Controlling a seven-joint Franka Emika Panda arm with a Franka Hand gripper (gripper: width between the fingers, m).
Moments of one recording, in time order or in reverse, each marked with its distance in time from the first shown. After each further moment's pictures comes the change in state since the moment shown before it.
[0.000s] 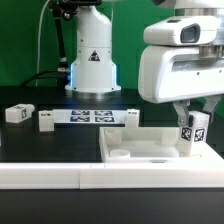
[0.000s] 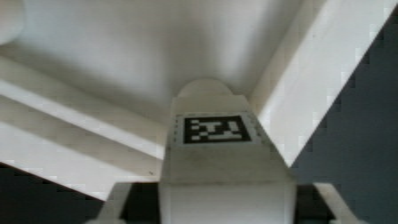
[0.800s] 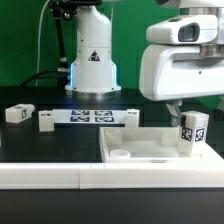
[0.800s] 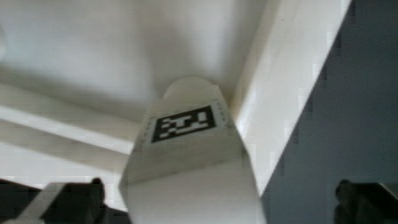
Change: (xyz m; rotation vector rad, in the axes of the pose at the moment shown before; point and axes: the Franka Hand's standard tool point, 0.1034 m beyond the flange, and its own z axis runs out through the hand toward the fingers) arm 0.002 -0.002 -0.001 -0.002 0.002 0.030
